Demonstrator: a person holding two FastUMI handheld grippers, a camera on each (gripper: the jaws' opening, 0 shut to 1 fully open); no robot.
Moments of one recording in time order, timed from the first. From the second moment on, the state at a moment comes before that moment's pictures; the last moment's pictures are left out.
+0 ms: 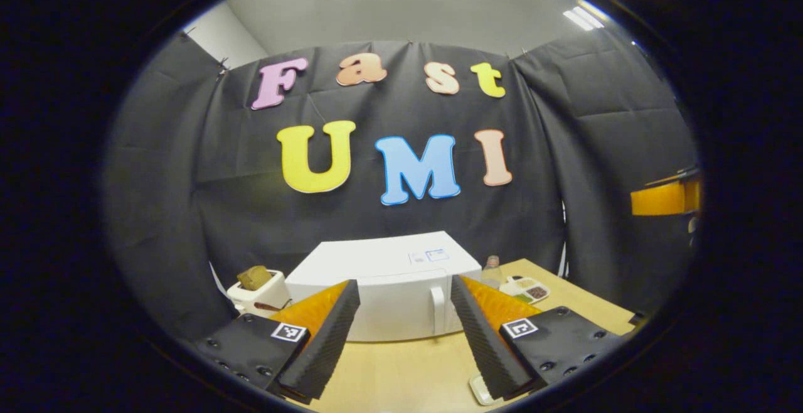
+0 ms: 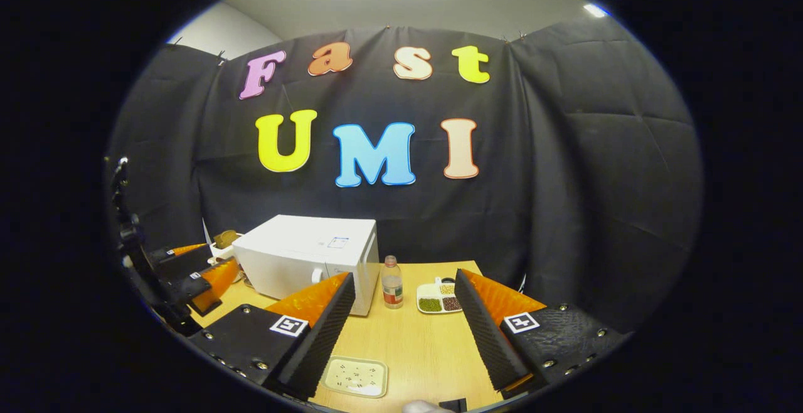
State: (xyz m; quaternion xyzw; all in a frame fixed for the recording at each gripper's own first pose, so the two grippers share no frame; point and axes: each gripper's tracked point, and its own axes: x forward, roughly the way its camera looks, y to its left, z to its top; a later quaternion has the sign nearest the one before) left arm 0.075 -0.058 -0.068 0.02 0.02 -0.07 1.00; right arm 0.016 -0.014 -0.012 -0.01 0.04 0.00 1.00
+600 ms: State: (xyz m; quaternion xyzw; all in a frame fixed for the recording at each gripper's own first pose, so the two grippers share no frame) left arm -0.005 0.012 0.042 0.01 -0.03 0.00 1.00; right arm -0.001 0.001 0.046 0.00 -0.04 0.01 1.00
